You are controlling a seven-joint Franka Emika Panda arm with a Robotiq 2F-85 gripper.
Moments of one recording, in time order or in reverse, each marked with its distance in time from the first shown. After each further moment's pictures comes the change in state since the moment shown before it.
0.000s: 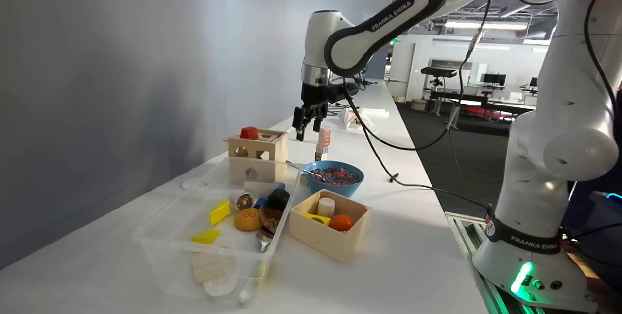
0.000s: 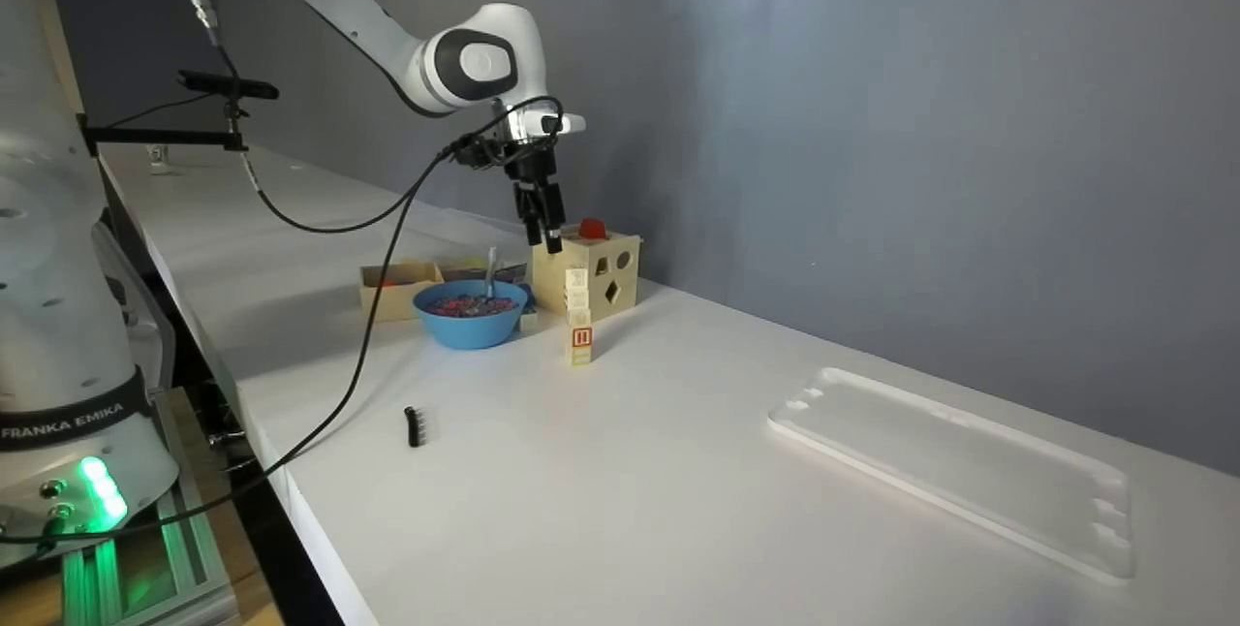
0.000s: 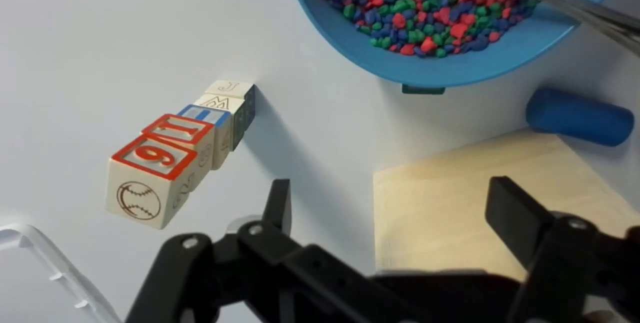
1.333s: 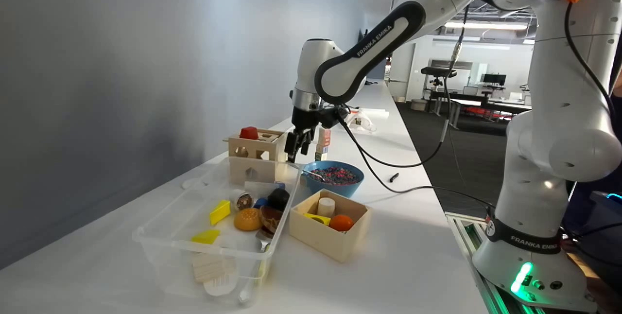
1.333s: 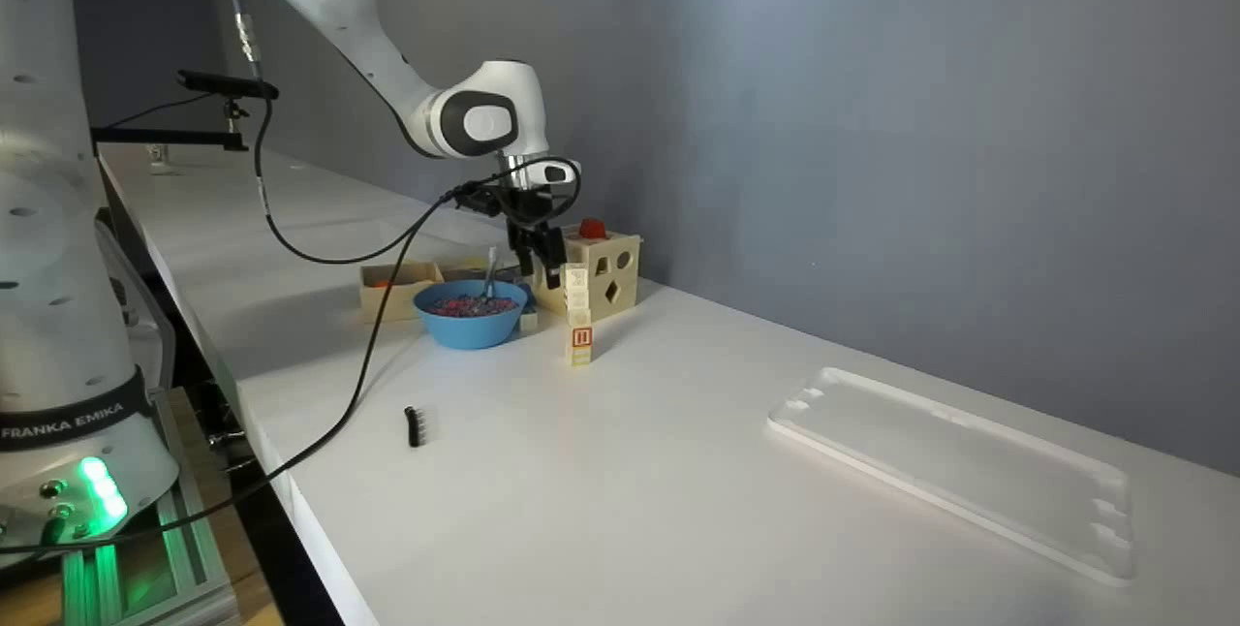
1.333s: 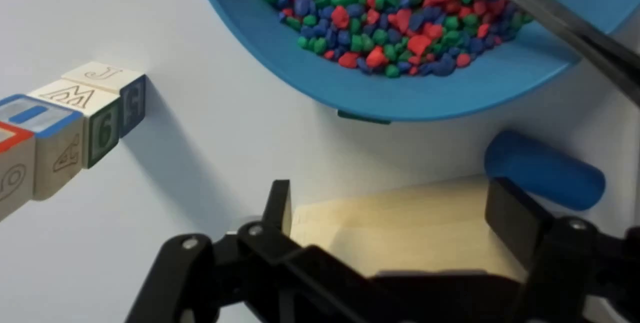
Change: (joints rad) arm 0.064 0.126 -0.026 -0.042 0.101 0.192 -0.178
